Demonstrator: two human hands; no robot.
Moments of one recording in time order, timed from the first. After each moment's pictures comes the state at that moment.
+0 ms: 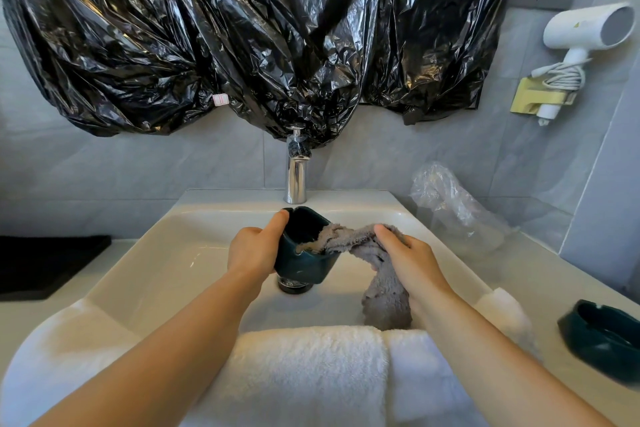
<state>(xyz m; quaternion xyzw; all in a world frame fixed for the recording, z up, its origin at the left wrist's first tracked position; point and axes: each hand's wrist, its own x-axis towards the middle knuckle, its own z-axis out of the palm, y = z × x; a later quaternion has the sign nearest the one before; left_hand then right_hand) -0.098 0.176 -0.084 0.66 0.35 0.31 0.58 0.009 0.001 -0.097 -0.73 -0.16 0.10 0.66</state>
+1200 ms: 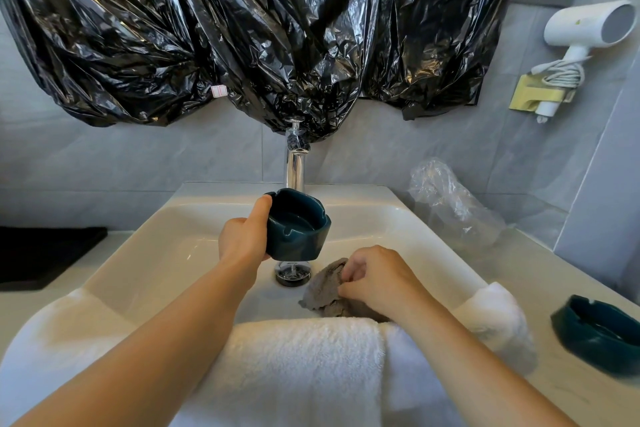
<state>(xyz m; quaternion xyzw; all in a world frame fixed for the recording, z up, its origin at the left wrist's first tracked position) -0.100 0.179 -0.083 0.59 0.35 0.36 0.63 -0.019 0.008 -0.101 -0.89 -0.35 0.03 0.31</state>
